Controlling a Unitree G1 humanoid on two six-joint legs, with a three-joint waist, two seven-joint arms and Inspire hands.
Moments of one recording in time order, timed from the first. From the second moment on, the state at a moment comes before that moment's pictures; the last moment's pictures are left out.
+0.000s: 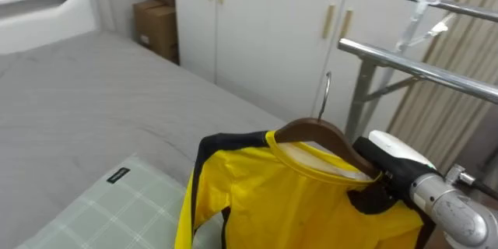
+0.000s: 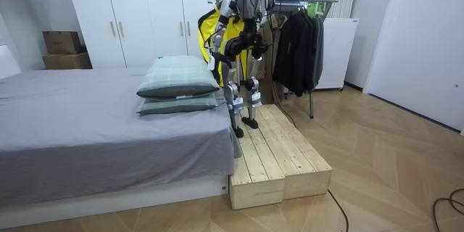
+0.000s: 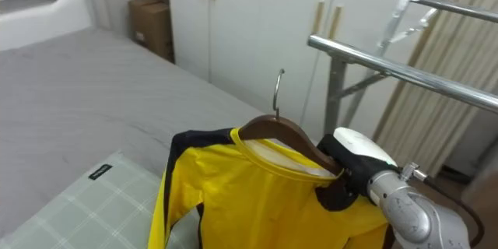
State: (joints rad) left arm 0.15 0.31 0.04 1.18 0.28 0.09 -0.24; right arm -0.20 -0.50 0.02 0.13 -0.62 0.02 0.42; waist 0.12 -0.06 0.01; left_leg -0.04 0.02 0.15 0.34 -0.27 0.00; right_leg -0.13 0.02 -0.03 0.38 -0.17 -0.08
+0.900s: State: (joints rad) left arm 0.14 0.30 0.06 1.19 0.28 0.09 -0.29; right arm -0.19 -0.50 0.01 0.06 -0.57 0.03 0.38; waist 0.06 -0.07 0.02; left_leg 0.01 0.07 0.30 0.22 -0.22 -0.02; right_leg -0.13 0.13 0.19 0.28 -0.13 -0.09
